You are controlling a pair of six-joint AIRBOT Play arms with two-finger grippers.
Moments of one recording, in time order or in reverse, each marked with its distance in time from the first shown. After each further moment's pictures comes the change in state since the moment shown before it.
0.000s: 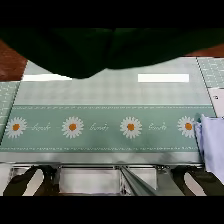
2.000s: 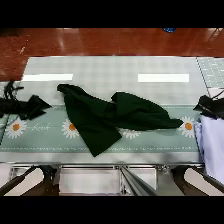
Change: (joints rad) left arm 0.064 -0.346 -0.940 0.446 -0.238 -0.077; right arm -0.450 -0.324 -1.056 0.003 -0.146 0.048
